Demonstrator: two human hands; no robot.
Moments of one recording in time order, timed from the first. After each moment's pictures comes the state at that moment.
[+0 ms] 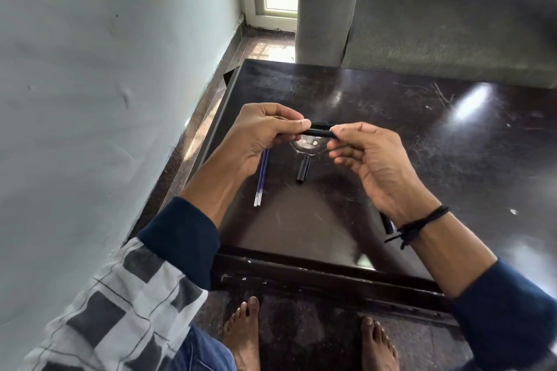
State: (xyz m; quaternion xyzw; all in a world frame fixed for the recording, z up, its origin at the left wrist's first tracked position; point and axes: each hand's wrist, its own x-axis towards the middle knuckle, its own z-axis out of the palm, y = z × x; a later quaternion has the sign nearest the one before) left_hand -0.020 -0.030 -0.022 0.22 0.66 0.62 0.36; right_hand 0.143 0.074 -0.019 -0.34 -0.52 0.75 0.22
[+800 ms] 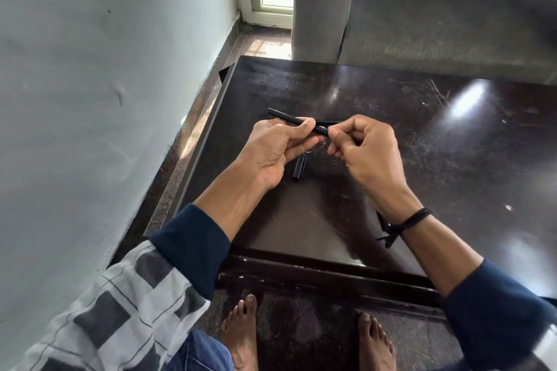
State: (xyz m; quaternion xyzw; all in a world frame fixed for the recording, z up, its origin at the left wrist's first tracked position) left_hand 0.014 -0.018 -0.031 0.07 0.53 0.71 0.45; right_hand 0.145 0.078 -0.040 -0.35 -0.77 0.46 0.27
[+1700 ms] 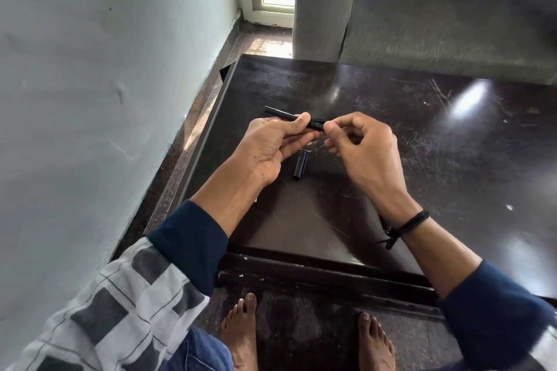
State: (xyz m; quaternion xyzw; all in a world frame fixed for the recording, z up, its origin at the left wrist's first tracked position) left_hand 0.011 -0.022 -0.027 0.05 0.53 0.72 0.45; right_hand 0.142 0.073 -0.037 -0.32 -0.79 0.42 0.30
